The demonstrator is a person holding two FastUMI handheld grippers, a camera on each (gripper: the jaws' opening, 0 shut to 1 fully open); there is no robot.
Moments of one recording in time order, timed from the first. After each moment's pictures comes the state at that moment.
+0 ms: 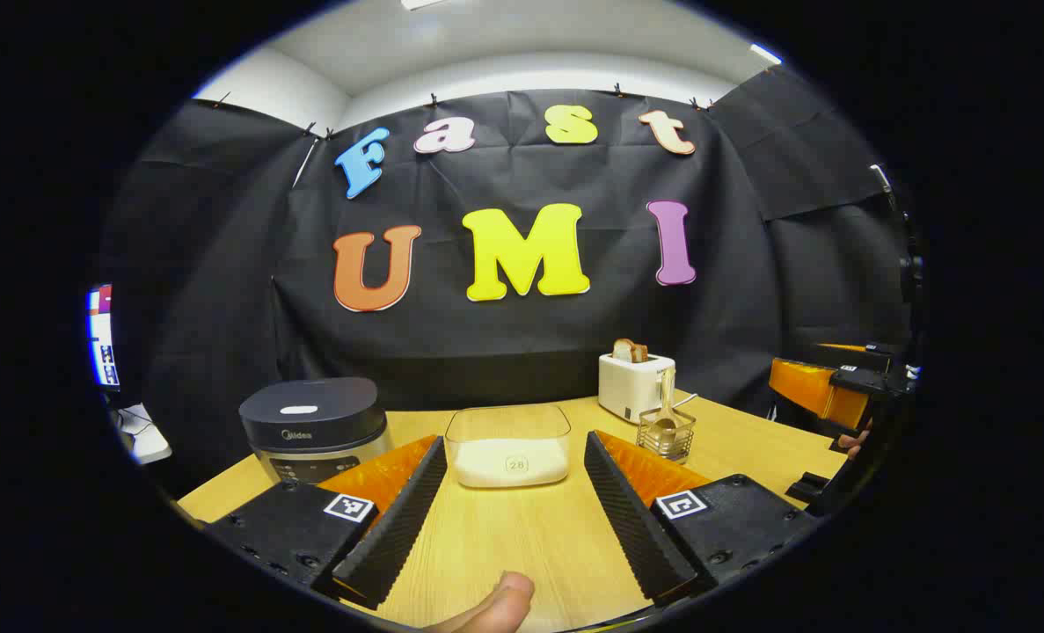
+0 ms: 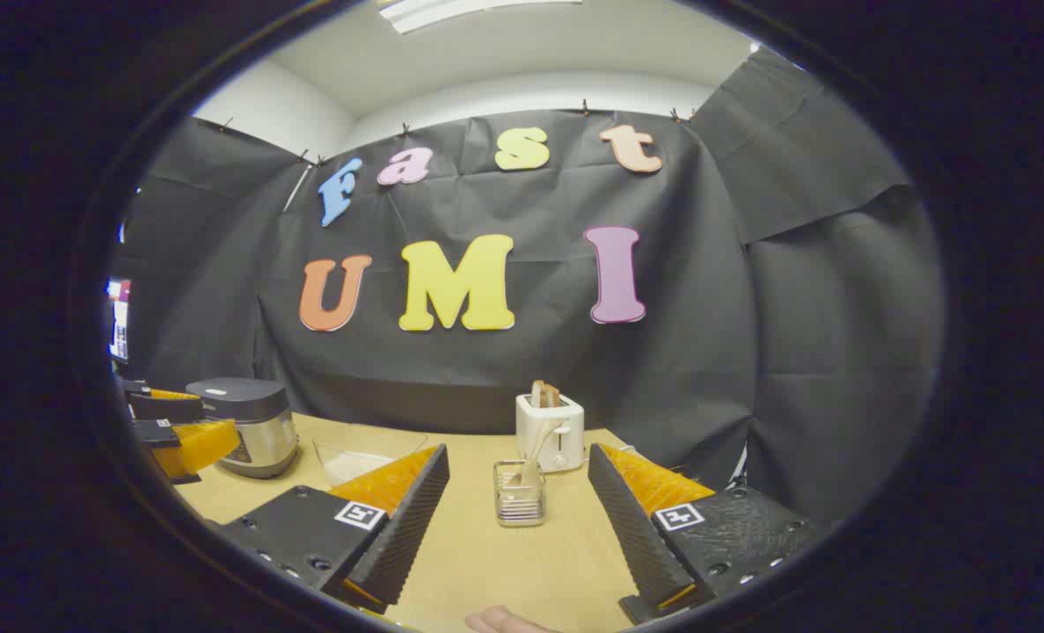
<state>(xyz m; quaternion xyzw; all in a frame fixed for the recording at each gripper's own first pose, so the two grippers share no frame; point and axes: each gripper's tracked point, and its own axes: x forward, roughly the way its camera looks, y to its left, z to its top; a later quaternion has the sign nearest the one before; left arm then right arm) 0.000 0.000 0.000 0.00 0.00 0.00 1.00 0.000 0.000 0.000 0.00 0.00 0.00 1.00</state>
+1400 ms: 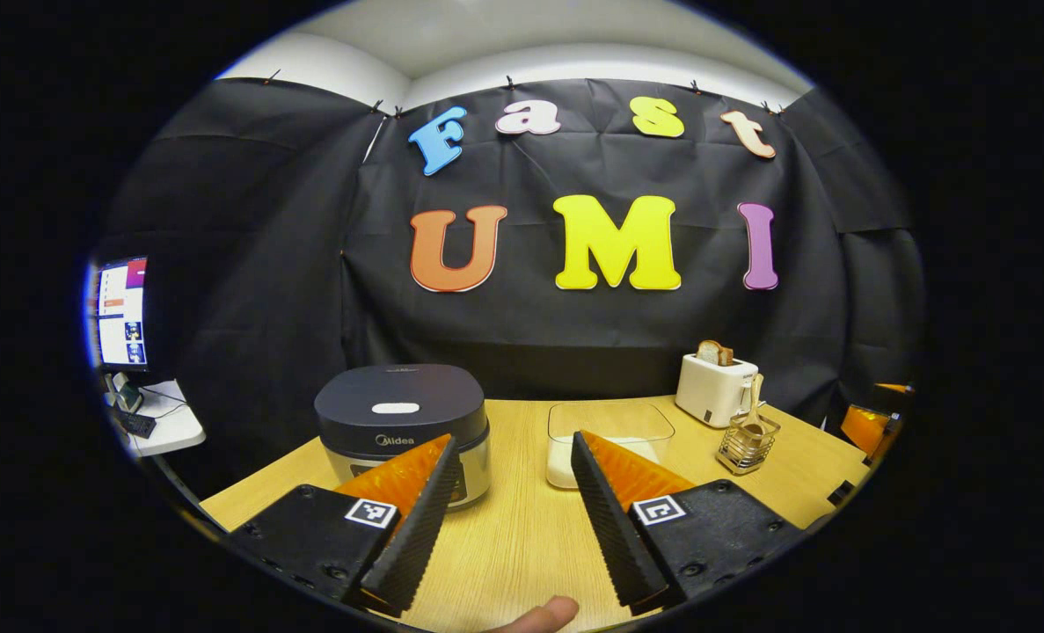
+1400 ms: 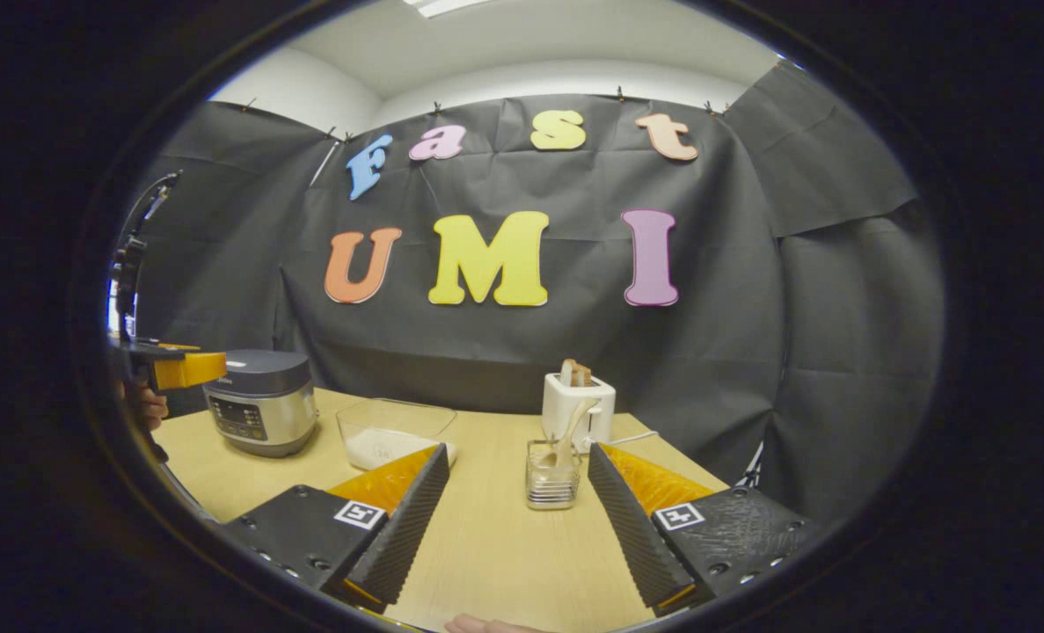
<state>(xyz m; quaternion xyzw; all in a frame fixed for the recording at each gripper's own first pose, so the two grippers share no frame) 0.031 0.112 0.003 -0.04 0.03 0.09 1.00 0.008 0.034 -0.031 -0.02 0.04 0.03 1.00</state>
